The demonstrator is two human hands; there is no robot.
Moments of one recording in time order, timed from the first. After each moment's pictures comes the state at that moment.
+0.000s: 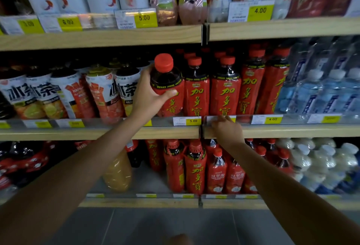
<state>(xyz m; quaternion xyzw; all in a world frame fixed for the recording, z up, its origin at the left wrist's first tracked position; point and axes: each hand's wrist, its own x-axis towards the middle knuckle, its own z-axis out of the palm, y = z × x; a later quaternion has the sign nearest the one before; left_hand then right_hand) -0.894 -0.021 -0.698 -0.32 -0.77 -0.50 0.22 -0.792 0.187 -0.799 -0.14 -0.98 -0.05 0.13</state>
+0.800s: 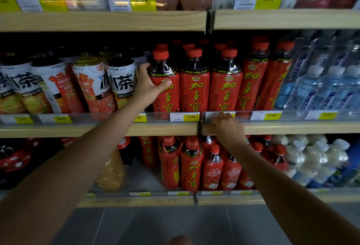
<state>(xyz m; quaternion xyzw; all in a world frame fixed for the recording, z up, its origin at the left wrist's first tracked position) -0.951 0.000 -0.725 -0.26 -0.80 -0.52 0.13 -0.793 0.192 -0.814 -0.15 -0.97 -0.04 0.18</state>
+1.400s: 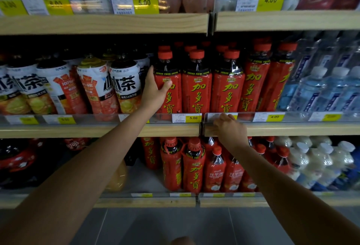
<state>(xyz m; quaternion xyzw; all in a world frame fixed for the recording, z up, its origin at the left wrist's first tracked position) -0.938 0.009 -0.729 -0.25 -0.79 -0.55 0.10 -0.794 0.193 -0.815 -0.15 -0.97 -0.04 0.19</state>
